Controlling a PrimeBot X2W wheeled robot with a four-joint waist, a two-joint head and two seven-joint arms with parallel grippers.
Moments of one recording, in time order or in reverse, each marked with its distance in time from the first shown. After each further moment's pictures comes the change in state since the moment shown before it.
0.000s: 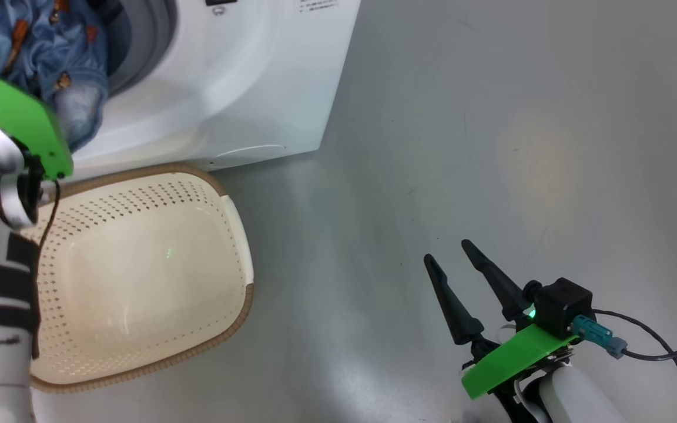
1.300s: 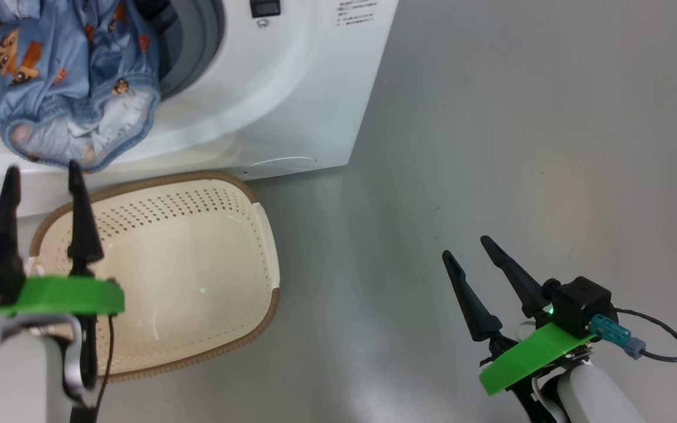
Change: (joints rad) left arm 0.598 -0.094 0.089 -0.552 -0.007 0.018 -0.698; right arm 0.010 -0.035 -0.027 -0.020 -0.019 0.000 0.000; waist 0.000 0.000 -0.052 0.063
